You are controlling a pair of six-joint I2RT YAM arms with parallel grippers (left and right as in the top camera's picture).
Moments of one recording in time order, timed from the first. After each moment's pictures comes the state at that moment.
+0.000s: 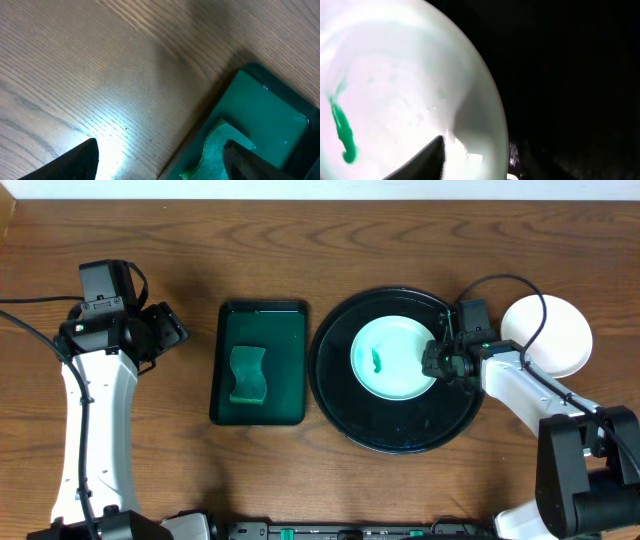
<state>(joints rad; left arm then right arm) 0.21 1.43 1.26 -0.95 -0.06 -0.38 0.19 1.70 0.89 -0.35 -0.10 0.32</state>
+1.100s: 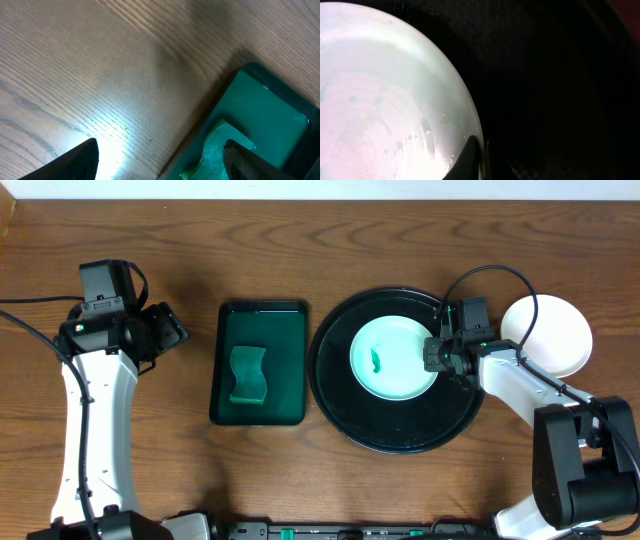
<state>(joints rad) 0.21 1.43 1.26 -0.95 -0.06 -0.38 0.18 1.74 0.89 -0.25 -0.04 0.16</state>
